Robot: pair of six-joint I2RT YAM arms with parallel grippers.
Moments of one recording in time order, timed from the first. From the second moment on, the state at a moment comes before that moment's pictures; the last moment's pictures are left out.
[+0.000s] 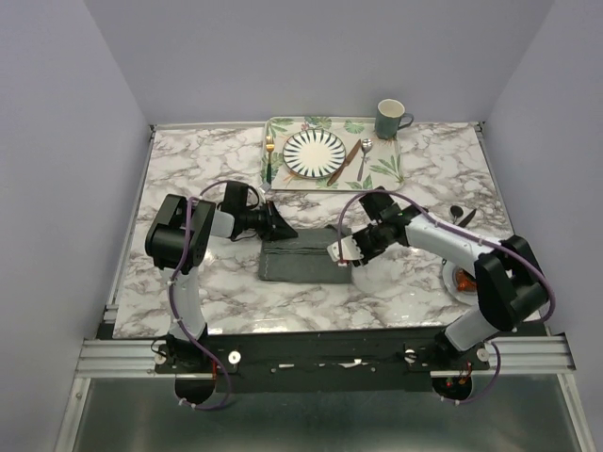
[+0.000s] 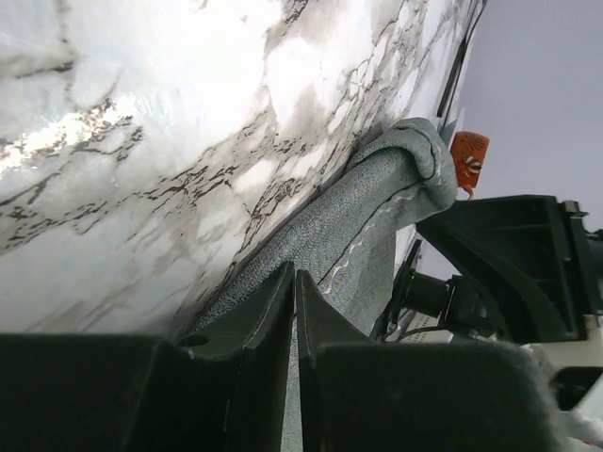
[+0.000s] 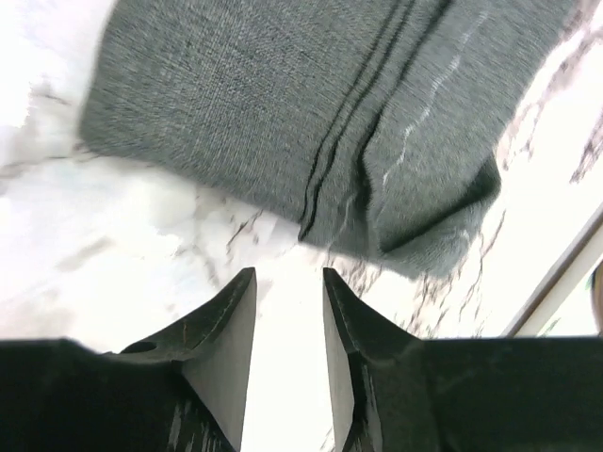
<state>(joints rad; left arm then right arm) -0.21 2.02 0.91 0.34 0.91 -0.77 0.56 1.59 0.93 -0.52 -0.37 -1.54</state>
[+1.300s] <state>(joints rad) -0.21 2.03 0.90 0.37 0.92 -0.76 0.33 2.02 1.50 -0.85 -0.71 0.01</state>
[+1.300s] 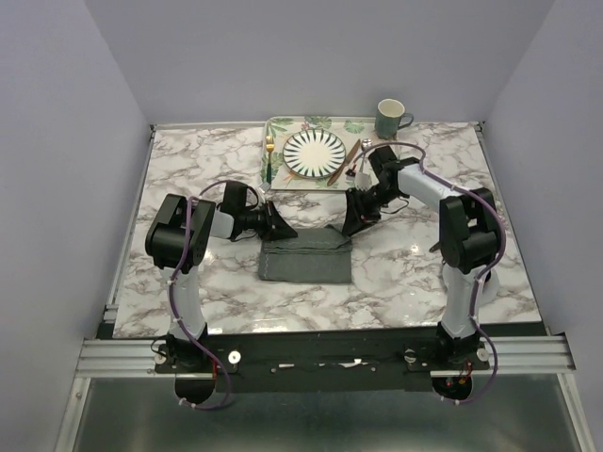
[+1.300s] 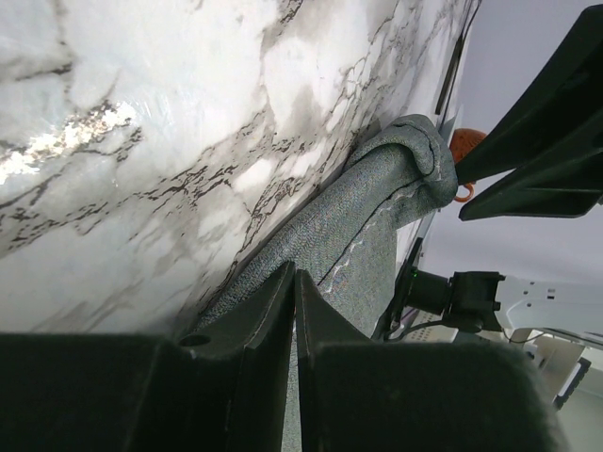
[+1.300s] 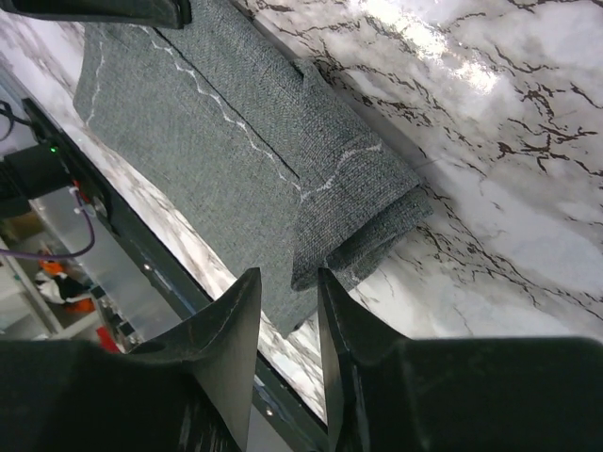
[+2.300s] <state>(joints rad) -0.11 1.81 0.82 0.45 0.90 -0.80 0.33 2.18 1.51 -0.87 -0.71 0.15</state>
